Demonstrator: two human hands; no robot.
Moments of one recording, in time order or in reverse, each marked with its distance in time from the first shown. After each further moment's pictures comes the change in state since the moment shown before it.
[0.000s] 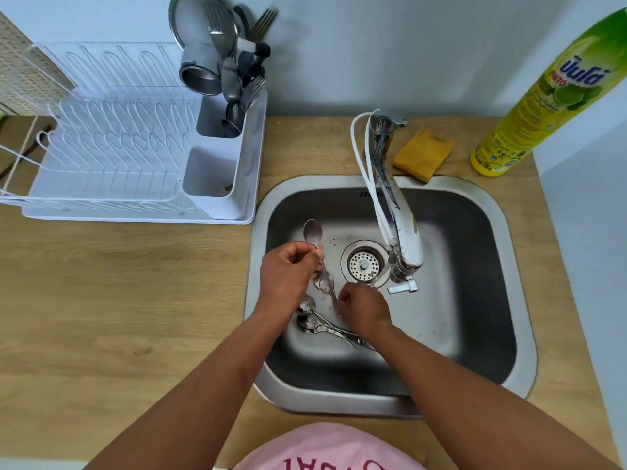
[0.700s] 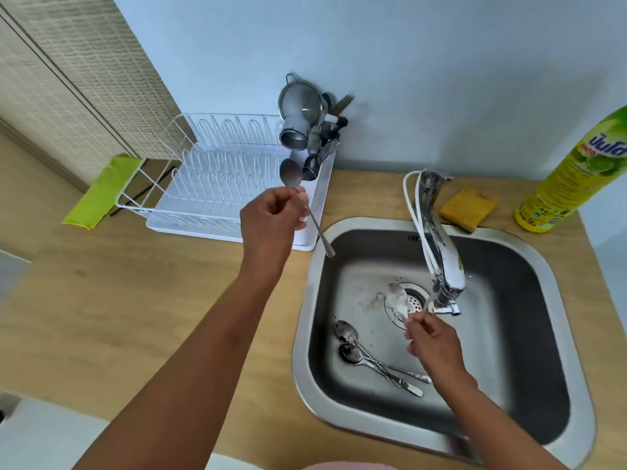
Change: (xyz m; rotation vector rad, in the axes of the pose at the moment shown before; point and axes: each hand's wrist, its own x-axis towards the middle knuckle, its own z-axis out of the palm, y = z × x) left_hand -0.012 0.124 -0.101 -0.224 0.281 0.379; right_hand -0.052 0.003 -0.050 0.741 0.215 0.055
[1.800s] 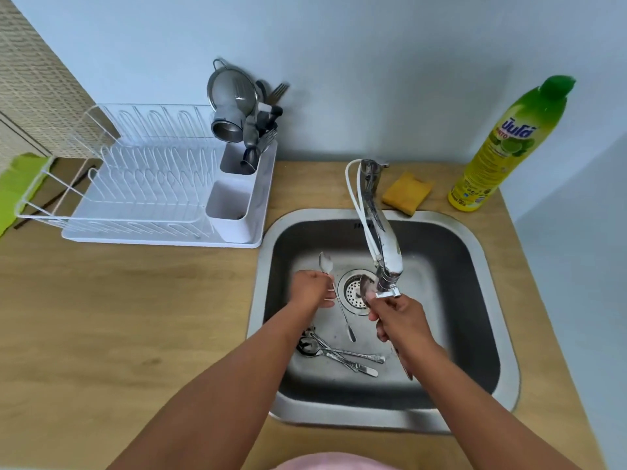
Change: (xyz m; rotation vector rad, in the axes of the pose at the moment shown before) left_hand -0.056 -0.169 0.108 0.192 -0.309 -0.723; right_hand -0.012 -0.035 -0.028 0.236 -0.041 0.121
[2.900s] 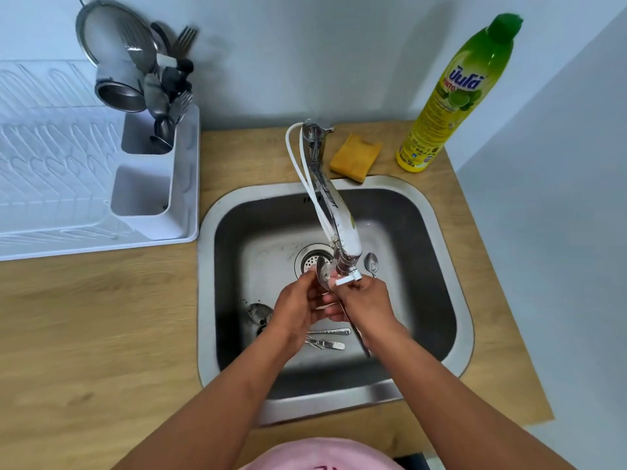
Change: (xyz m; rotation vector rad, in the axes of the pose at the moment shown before) left_hand -0.044 -0.036 0.031 -0.342 -0.476 -0.123; right_hand 0.002 0.011 0.007 0.061 0.117 0.117
